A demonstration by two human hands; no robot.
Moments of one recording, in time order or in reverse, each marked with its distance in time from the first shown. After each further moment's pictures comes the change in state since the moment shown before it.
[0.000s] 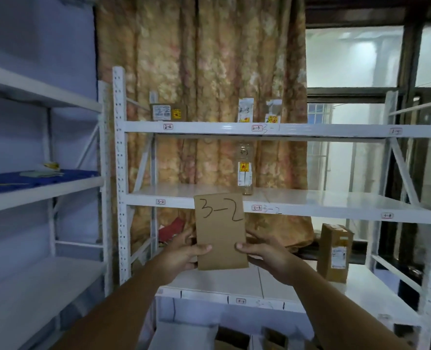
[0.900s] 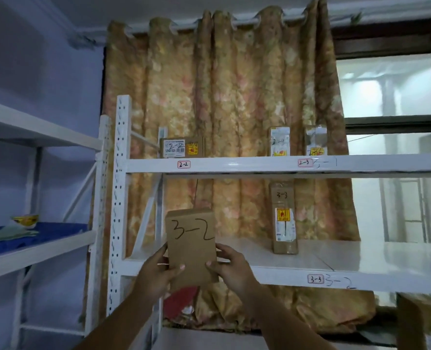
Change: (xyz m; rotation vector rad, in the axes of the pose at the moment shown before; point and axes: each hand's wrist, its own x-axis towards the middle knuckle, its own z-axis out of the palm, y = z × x) left_hand 0.239 0.017 -0.213 0.094 0.421 0.365; right_hand 0.363 0.001 0.081 -0.162 0.244 -0.328
